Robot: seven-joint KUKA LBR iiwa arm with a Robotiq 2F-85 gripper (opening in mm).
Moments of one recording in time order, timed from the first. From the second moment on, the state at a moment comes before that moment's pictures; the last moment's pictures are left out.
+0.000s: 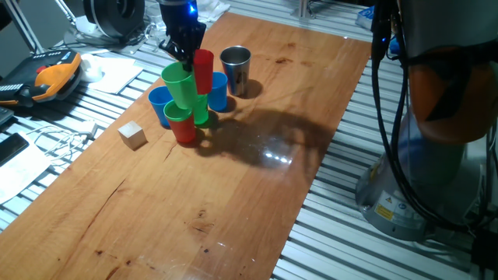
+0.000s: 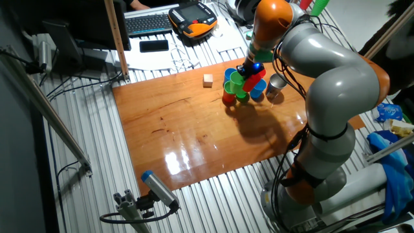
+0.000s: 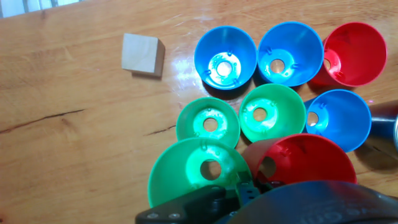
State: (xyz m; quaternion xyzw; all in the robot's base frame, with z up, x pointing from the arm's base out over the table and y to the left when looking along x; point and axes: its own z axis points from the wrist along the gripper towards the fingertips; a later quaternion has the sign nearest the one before) arm 0.542 0.017 0.242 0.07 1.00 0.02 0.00
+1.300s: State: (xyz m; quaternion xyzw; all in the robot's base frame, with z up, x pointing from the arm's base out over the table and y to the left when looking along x) arm 0.560 0.012 0.239 0.08 1.00 0.01 -0.01
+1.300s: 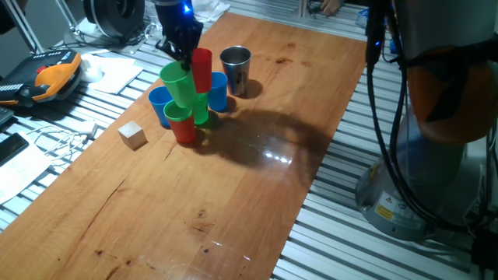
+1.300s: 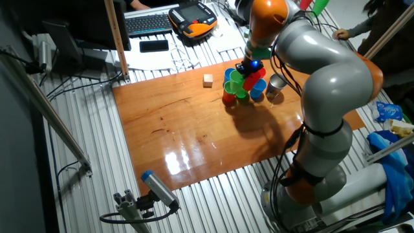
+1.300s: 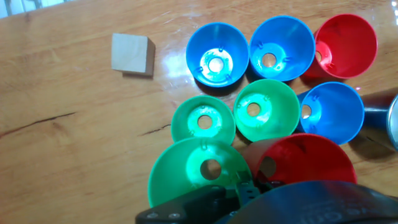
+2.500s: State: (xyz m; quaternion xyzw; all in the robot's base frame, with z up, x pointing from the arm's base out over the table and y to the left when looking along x) arm 0.583 0.013 0.199 0.06 1.00 -0.01 0.01
